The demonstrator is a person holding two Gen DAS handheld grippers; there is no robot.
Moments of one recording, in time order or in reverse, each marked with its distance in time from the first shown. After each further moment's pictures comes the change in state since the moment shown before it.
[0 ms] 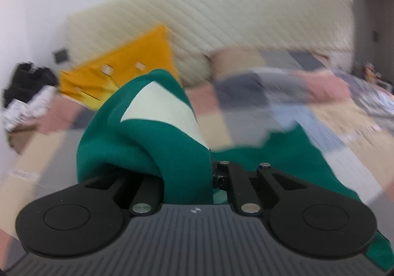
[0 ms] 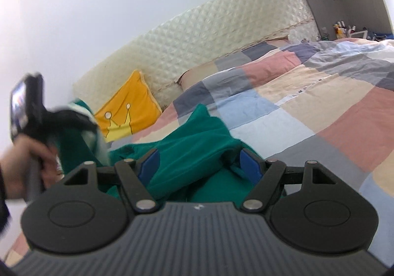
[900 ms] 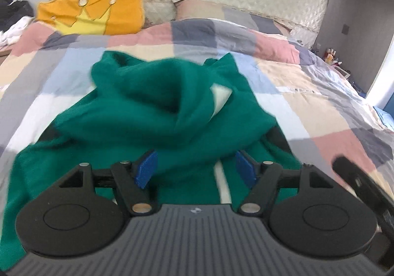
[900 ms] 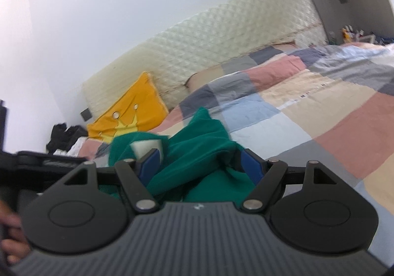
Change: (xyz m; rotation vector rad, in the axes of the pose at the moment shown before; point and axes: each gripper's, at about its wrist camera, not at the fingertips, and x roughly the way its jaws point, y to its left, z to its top) left arm -0.117 -0.016 -0.101 -0.168 0.203 -0.198; right arm -0.015 -0.017 -0.004 -0.057 -0.007 0.072
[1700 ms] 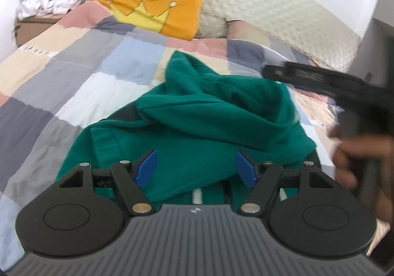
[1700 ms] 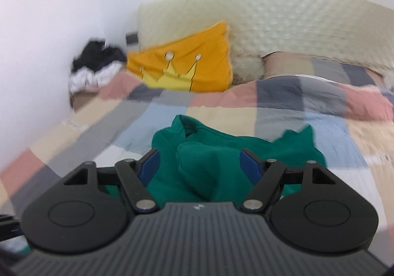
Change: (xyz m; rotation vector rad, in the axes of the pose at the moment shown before) left arm -0.041 0.130 -0.025 -0.224 -0.081 0.046; right arm 0.184 0.177 0.042 -0.447 0.282 0.134
